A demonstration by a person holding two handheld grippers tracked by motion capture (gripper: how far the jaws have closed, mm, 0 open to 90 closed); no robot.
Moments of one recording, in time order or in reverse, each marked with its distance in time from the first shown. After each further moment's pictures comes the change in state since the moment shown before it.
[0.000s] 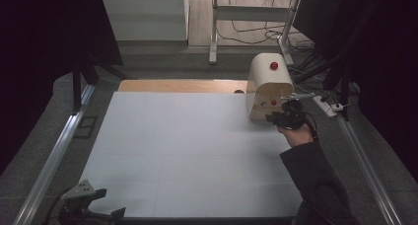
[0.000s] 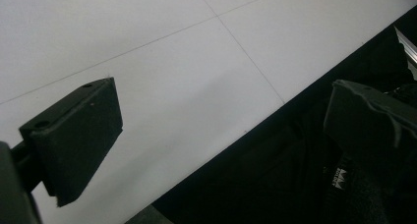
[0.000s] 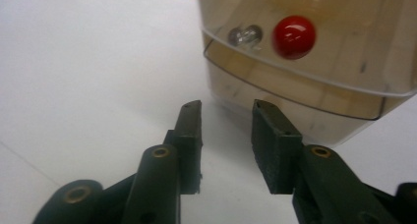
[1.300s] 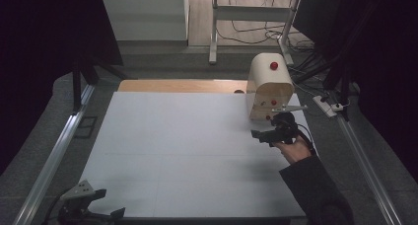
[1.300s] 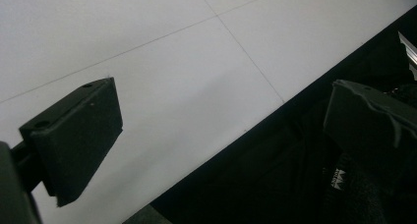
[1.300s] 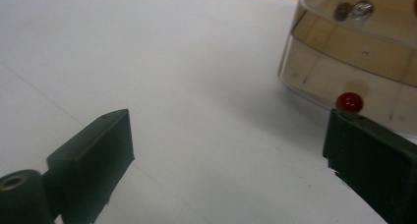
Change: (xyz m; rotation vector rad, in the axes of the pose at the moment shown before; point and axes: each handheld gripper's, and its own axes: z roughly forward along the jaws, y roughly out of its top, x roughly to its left) left arm 0.000 -0.001 -0.001 -0.003 -0.002 -0.004; right arm 0.046 -0.022 -0.009 -0.025 0.095 -0.040
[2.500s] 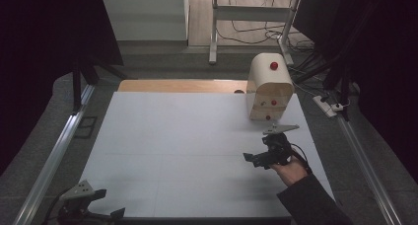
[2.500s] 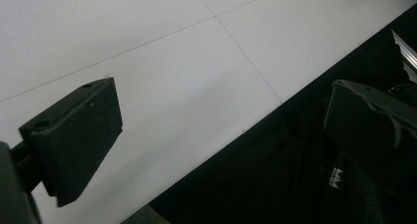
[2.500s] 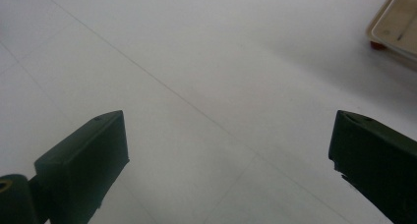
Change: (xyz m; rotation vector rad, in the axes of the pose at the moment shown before) left arm 0.000 0.000 0.000 -0.003 -0.008 -0.001; right arm 0.043 -0.038 -0.007 0.061 0.093 -0.078
